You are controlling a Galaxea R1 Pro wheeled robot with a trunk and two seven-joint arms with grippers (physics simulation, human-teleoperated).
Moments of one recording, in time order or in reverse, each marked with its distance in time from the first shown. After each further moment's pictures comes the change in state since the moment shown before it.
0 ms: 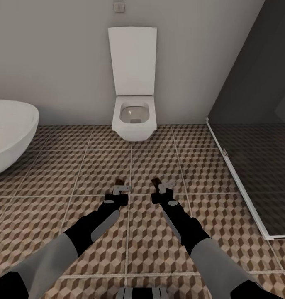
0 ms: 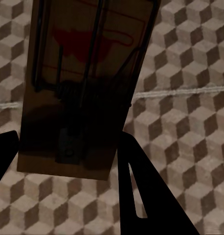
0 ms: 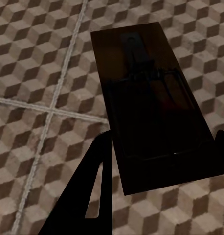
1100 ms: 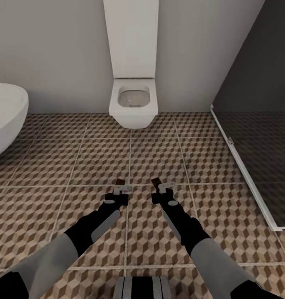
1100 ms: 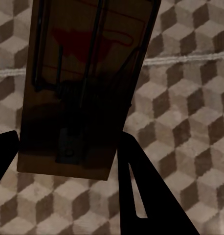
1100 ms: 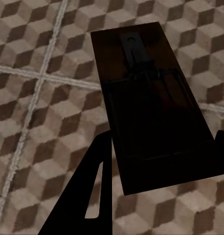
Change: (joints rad) left arm 0.000 -0.002 0.000 -0.004 0.000 0.000 0.000; right arm 0.000 0.000 0.000 0.000 0.000 0.000 0.000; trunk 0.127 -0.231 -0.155
